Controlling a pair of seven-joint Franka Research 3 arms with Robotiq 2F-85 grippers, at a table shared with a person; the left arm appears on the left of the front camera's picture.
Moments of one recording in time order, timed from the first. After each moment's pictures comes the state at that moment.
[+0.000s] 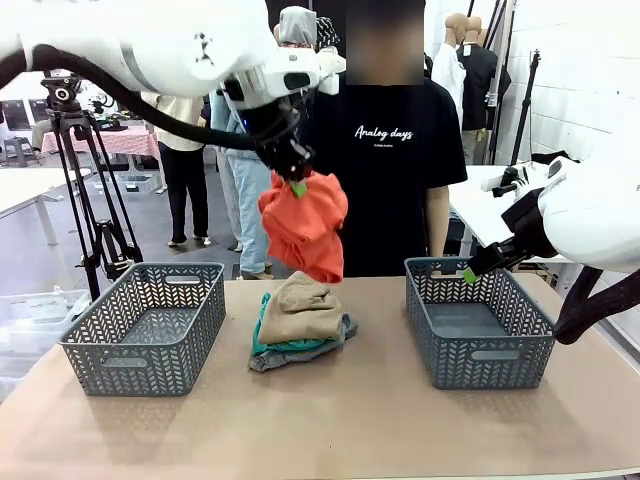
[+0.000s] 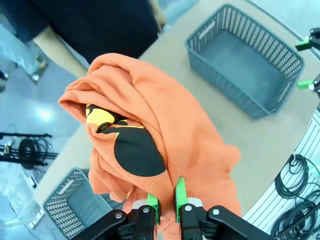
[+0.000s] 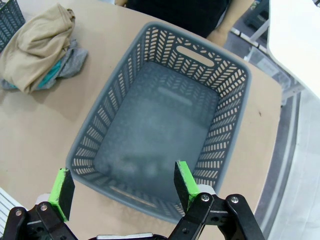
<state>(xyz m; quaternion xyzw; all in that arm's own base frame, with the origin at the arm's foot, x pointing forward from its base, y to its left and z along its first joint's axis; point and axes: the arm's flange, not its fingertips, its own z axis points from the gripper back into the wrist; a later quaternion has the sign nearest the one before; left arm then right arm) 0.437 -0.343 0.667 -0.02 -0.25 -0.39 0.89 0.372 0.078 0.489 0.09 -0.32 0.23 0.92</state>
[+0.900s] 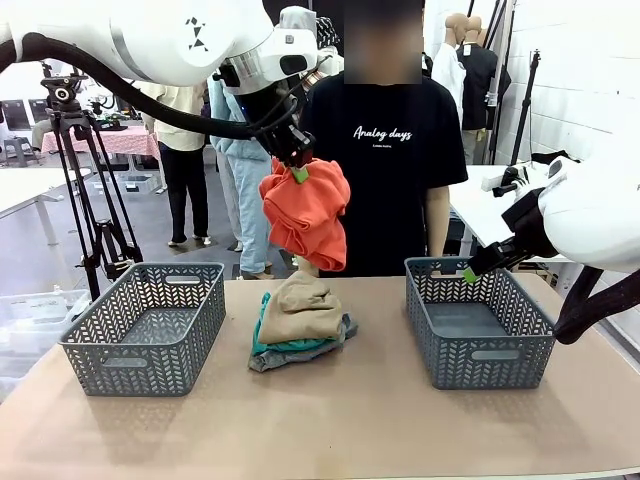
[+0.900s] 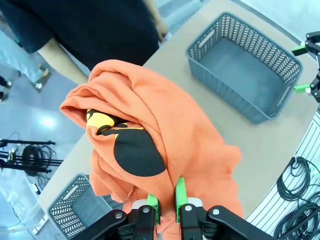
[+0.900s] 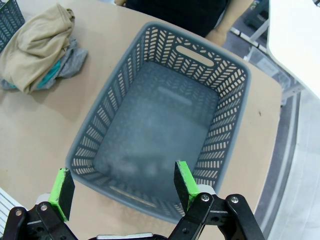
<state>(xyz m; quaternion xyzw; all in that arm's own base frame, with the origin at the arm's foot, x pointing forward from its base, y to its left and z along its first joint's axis) 0.435 -0.343 0.673 -0.02 -0.26 -0.40 0.88 0.372 0.078 0.489 0.09 -0.32 0.23 0.92</state>
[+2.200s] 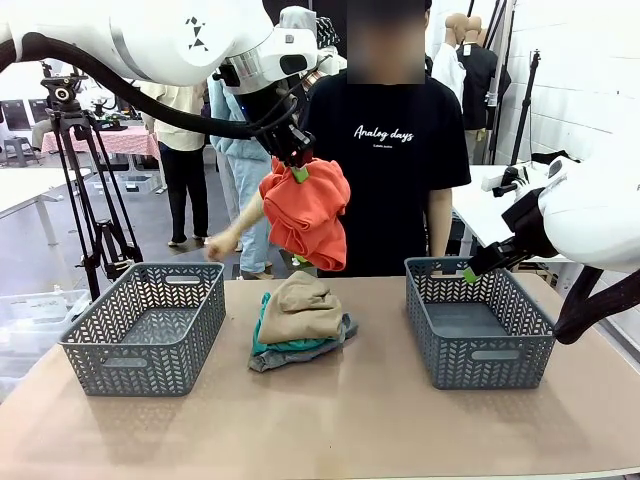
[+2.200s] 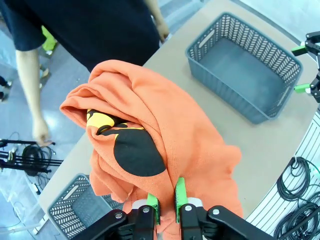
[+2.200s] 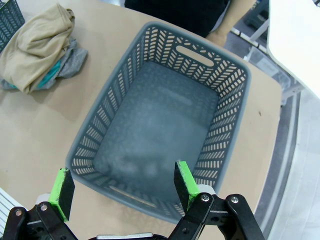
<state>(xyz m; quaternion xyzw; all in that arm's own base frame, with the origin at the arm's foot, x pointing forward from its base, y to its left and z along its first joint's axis) 0.435 -0.343 0.673 -0.02 -0.26 -0.40 0.88 0.372 0.078 0.489 0.09 -0.32 0.23 0.92</state>
